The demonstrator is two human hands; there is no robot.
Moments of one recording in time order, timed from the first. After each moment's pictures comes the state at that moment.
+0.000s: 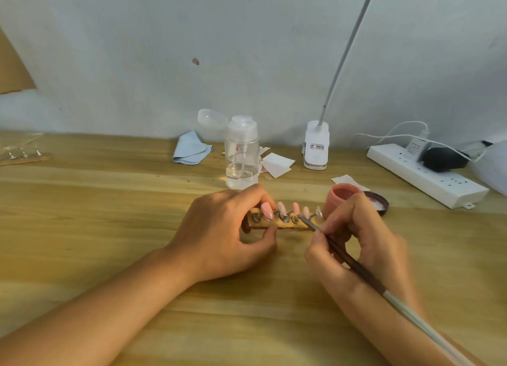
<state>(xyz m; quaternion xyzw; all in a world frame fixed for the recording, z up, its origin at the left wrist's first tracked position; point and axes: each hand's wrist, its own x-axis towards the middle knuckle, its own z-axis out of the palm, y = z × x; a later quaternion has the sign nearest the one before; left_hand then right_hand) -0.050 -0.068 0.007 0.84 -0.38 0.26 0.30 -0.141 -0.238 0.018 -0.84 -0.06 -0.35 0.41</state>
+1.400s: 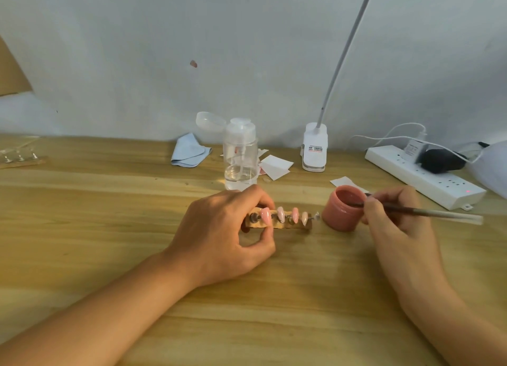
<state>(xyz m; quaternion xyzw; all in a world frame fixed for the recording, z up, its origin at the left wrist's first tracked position) -0.053 -0.069 0.009 0.83 -0.38 0.28 0.29 -0.106 -0.293 0.003 -0.75 0.13 -0.34 0.56</state>
